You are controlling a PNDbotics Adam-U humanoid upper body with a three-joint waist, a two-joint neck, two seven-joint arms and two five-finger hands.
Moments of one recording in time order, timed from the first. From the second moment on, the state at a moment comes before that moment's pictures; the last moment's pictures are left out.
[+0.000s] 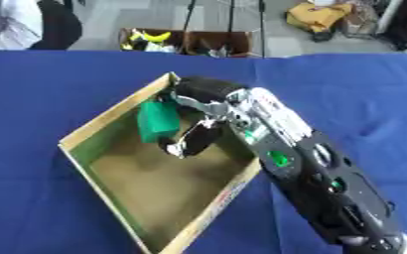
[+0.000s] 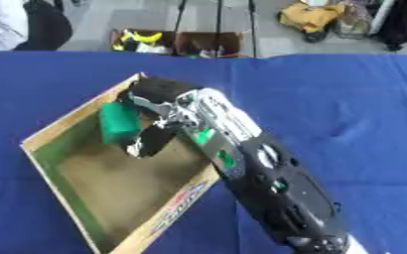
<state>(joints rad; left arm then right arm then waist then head) -0.11 0.12 0.08 -1.98 -0.19 -0.05 0.37 -1.02 -0.24 0.39 -1.40 0.96 0.03 0.66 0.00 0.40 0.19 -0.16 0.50</state>
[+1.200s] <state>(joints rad) -0.12 0.12 0.08 -1.98 -0.17 -0.10 0.50 -1.01 -0.24 0.37 -1.34 0.94 -0.03 0.74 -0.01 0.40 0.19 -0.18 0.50</state>
